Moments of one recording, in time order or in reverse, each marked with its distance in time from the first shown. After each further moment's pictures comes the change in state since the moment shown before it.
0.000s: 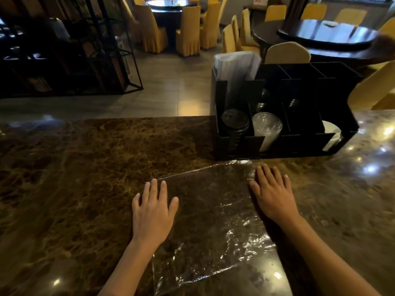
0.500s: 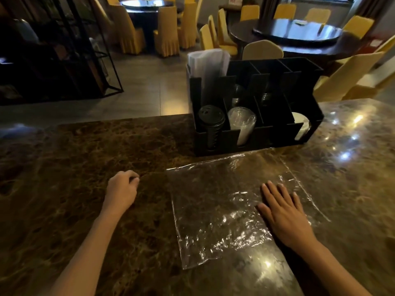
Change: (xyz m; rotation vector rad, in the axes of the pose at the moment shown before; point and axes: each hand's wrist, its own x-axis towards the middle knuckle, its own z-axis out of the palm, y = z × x) left_hand 0.060 -0.026 -0.035 -0.413 -0.004 -0.128; right_hand -0.091 0.057 -0.006 -0.029 -0.107 0.029
